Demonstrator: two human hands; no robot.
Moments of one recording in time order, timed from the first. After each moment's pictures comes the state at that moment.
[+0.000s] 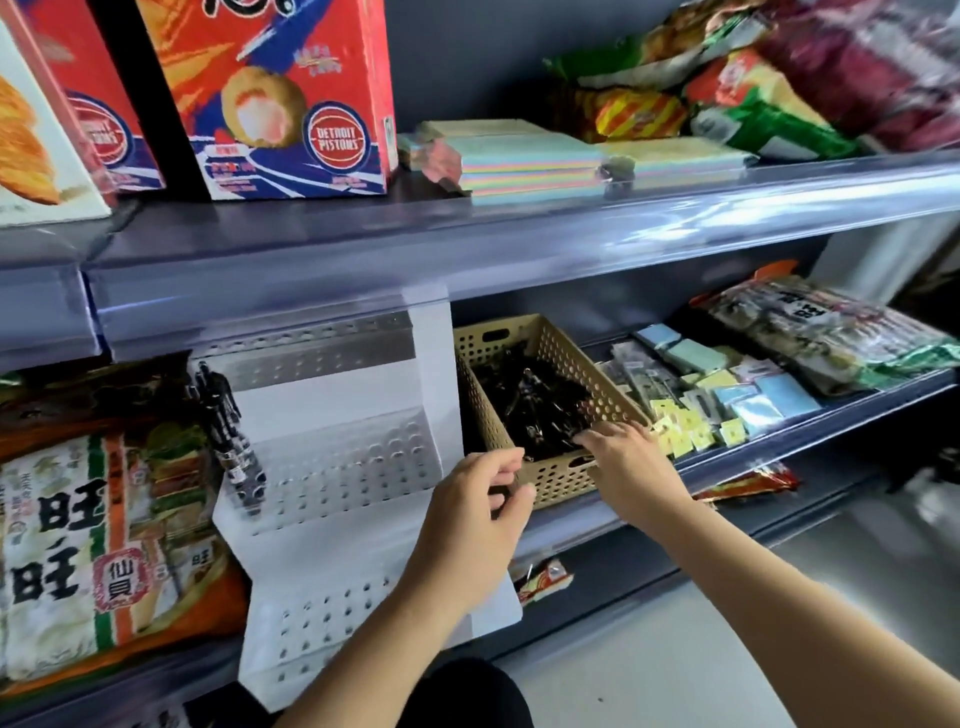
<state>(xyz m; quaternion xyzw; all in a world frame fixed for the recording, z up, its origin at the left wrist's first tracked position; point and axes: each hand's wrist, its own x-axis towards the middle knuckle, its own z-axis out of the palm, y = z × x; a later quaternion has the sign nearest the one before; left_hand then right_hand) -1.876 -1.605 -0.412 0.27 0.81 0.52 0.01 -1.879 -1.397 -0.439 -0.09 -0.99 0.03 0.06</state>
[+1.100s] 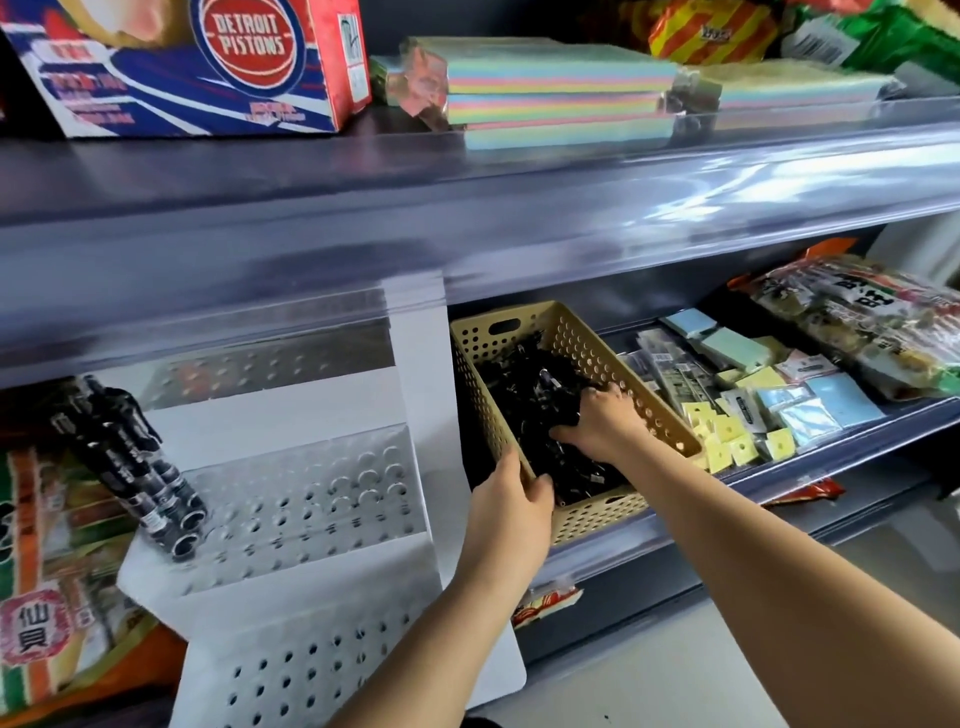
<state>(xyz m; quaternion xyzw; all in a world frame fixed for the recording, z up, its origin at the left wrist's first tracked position) -1.940 -1.534 -0.471 0.12 0.84 0.51 0.12 -1.991 -1.380 -0.452 -0.23 -0.96 0.12 -0.09</state>
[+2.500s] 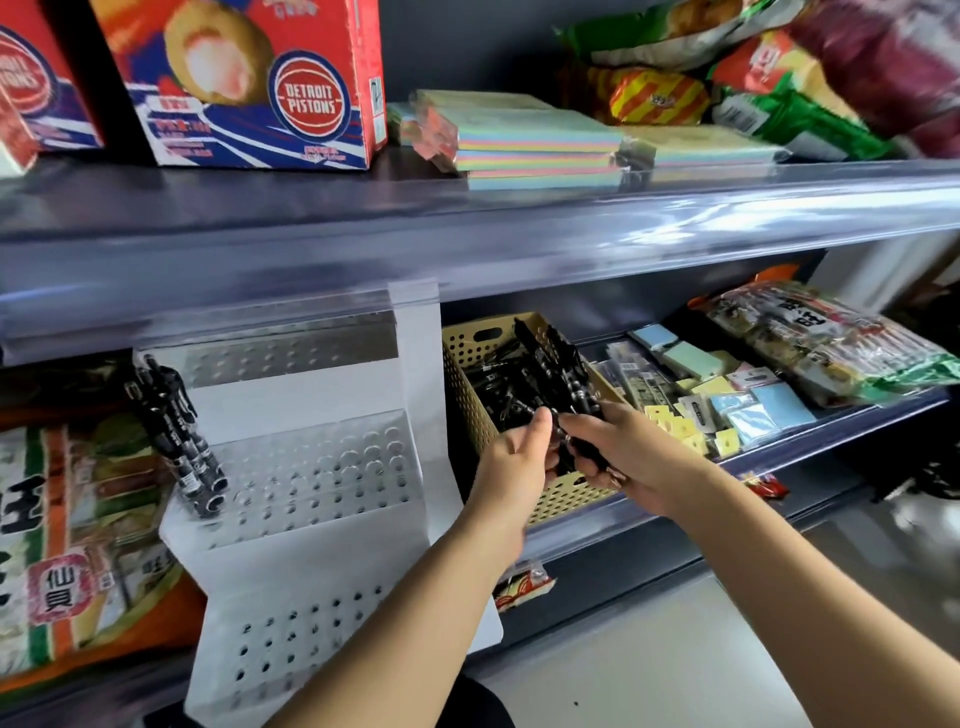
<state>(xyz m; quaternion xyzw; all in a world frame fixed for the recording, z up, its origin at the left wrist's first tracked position) -1.915 -1.528 -0.416 0.02 0.65 0.72 0.25 -1.888 -1.407 -0.385 -0.22 -0.72 0.66 -0.05</state>
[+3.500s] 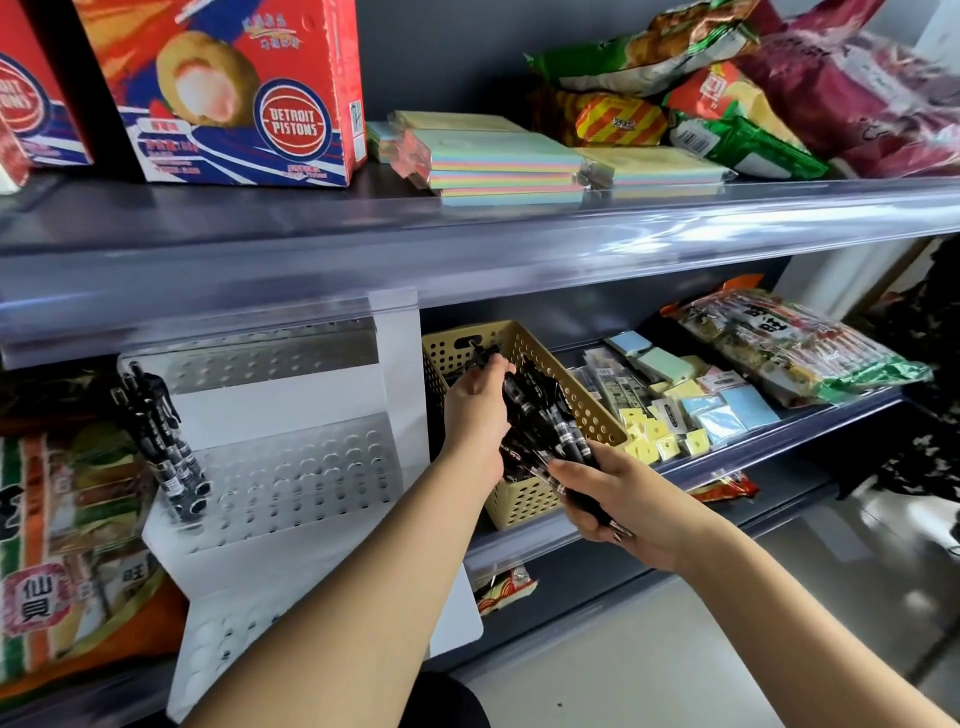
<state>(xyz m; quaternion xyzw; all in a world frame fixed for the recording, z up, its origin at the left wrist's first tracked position) -1.960 -1.505 -0.397 -0.05 0.57 0.80 0.16 -1.837 -1.413 -0.385 -0.14 -0.69 0.70 -0.09</state>
